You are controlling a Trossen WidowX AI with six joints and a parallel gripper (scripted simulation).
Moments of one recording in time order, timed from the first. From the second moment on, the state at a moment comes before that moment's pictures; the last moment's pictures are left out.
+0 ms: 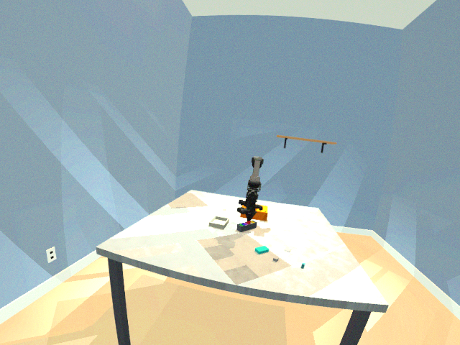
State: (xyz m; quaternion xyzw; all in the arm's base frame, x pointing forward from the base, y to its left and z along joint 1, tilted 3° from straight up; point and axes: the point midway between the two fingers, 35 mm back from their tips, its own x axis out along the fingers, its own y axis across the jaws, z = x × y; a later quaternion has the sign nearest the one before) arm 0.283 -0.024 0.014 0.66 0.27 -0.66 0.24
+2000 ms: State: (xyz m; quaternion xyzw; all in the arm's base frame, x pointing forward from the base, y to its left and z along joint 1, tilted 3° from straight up) arm 0.284 -0.029 0.056 0.66 0.27 -0.66 0.24
